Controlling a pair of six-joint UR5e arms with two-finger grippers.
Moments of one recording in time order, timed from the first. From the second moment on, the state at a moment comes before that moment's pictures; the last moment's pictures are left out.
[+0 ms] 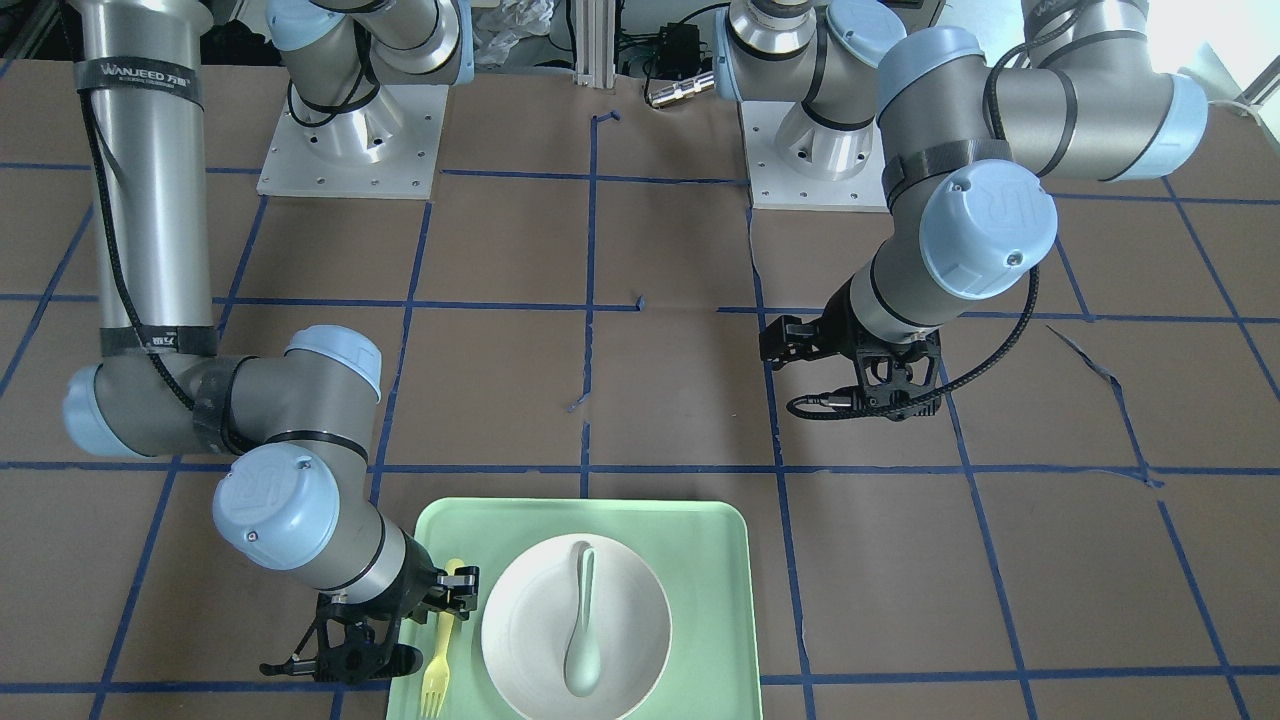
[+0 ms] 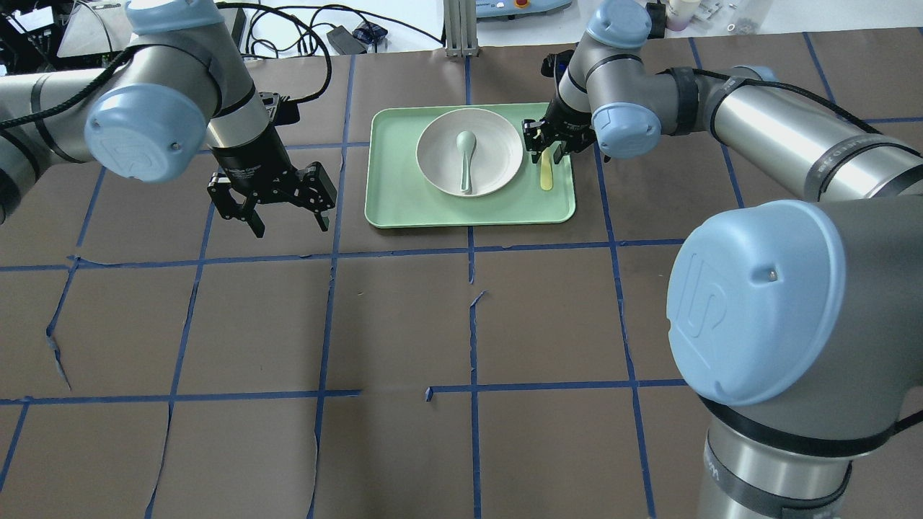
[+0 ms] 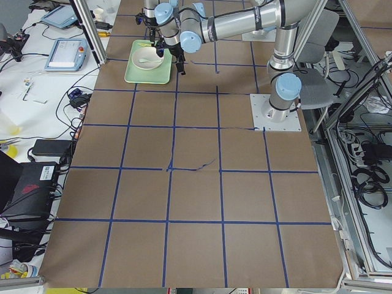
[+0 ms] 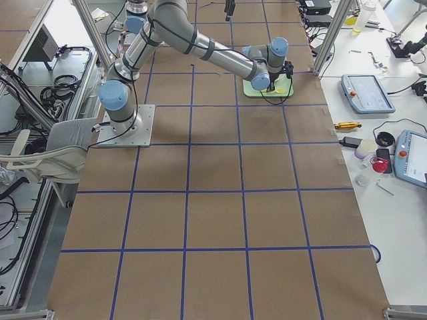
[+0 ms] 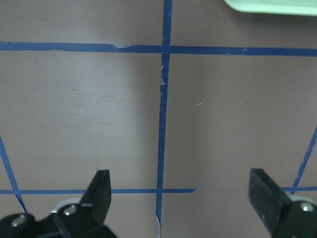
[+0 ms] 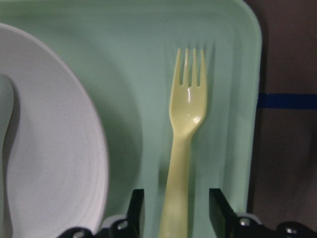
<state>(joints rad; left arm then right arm) -1.55 -1.79 -1.66 -1.50 1.53 -0.02 1.63 -0.88 1.41 -2.19 -1.40 0.02</state>
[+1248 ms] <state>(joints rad) -1.56 -1.68 -1.64 -1.47 1.64 -0.05 1.65 -1.36 1.42 -1.56 -1.58 0.05</state>
